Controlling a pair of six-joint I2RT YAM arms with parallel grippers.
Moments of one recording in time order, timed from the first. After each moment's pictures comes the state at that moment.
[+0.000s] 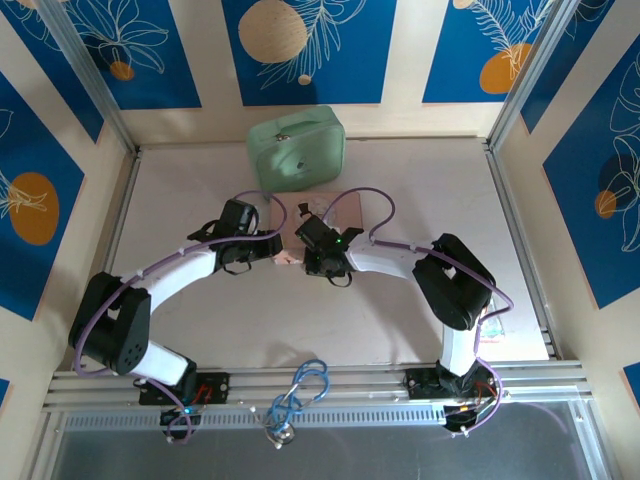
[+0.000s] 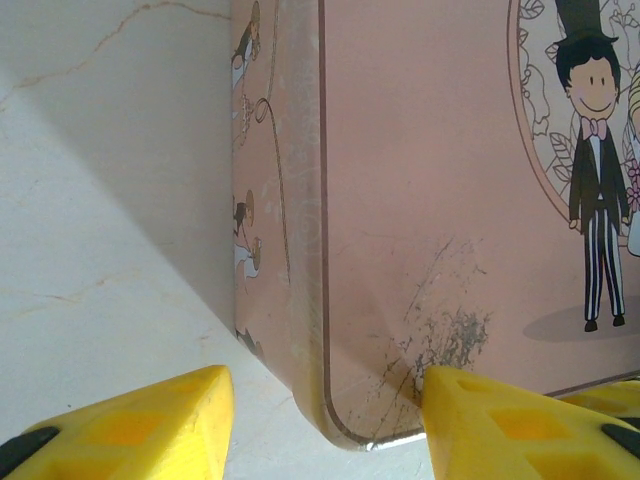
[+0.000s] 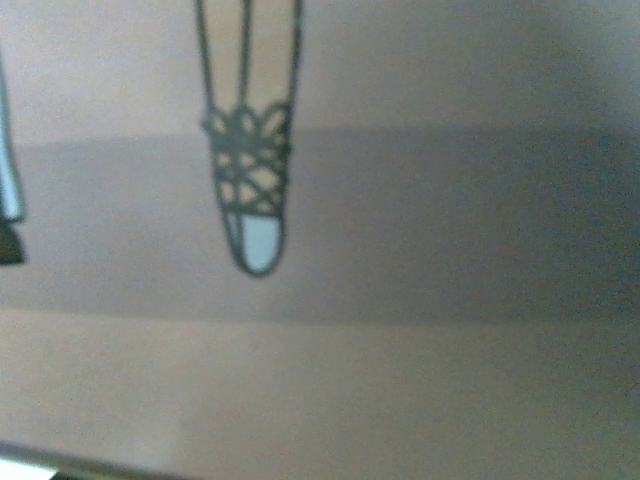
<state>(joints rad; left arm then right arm) -0.44 1.47 0.87 -0.31 0.16 -0.60 0.84 1.84 1.19 -0.51 0.09 0.91</state>
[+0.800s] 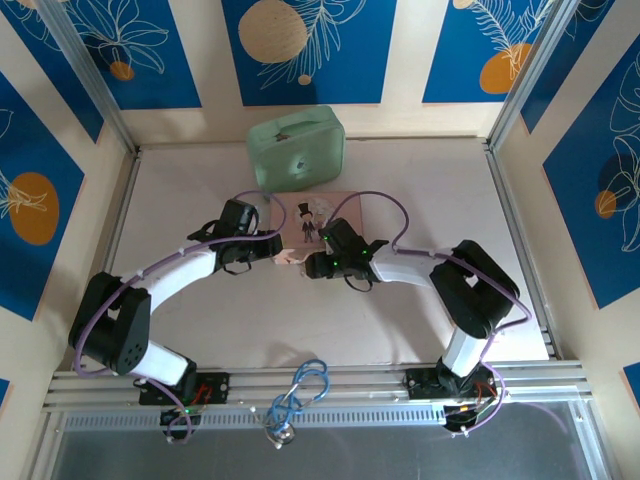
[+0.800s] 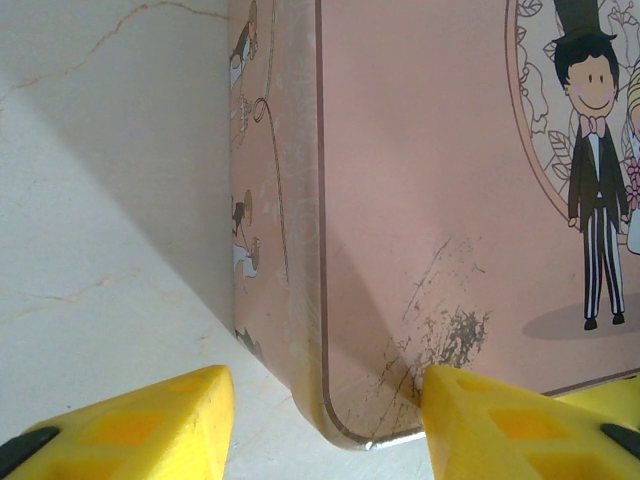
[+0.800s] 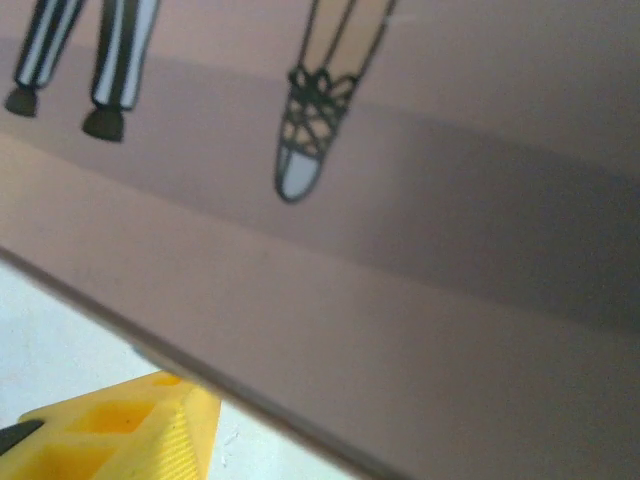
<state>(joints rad) -0.44 1.47 0.87 -0.31 0.16 -0.60 0.75 1.73 0.92 -0.13 -0.10 0.55</state>
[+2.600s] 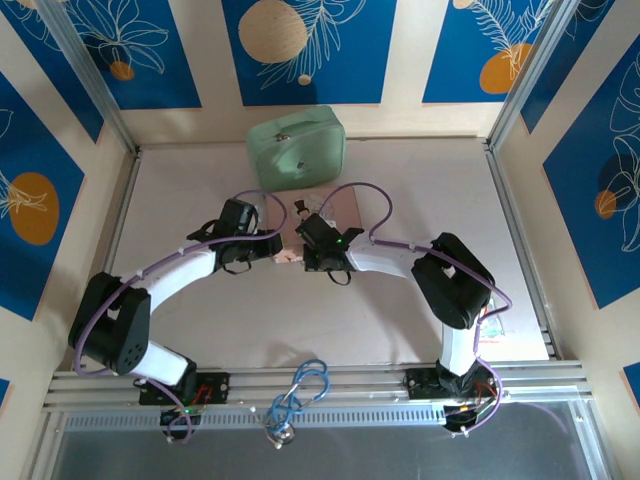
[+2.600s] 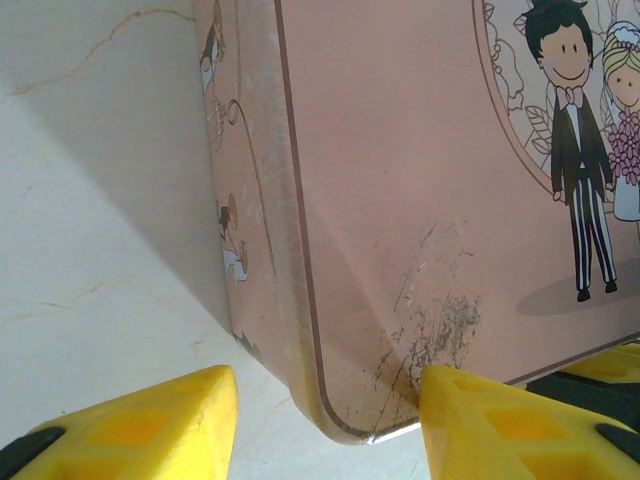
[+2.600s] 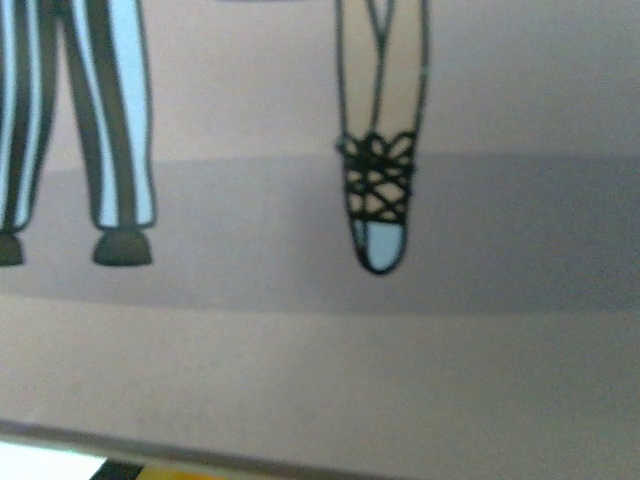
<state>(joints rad) -0.44 1.47 0.87 -0.30 0.17 -0.59 0.83 1.85 1.18 -0.42 0.15 0.77</state>
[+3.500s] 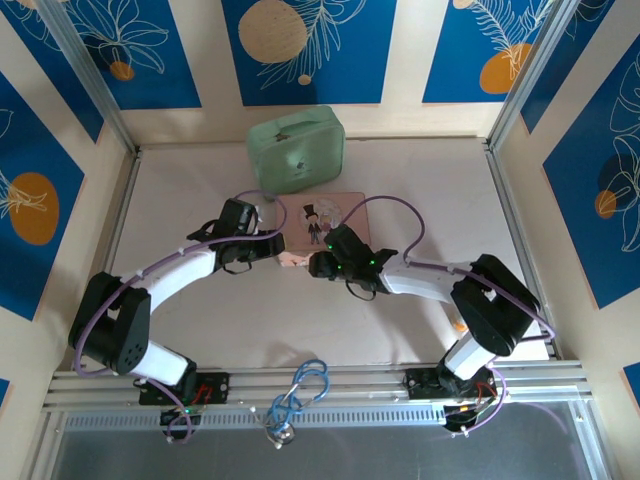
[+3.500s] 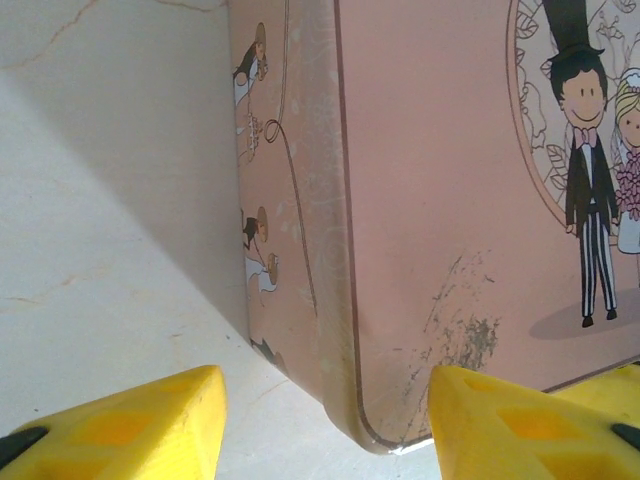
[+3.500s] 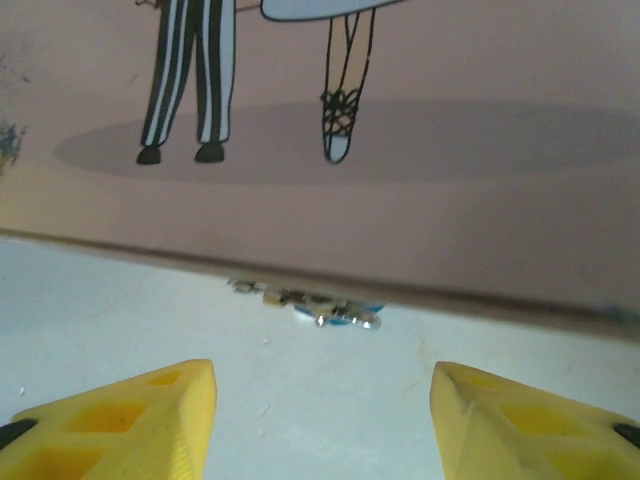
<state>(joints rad) -0.44 1.47 0.87 -0.29 0.21 -0.60 0.80 1.60 0.83 -0.11 0.03 0.76</state>
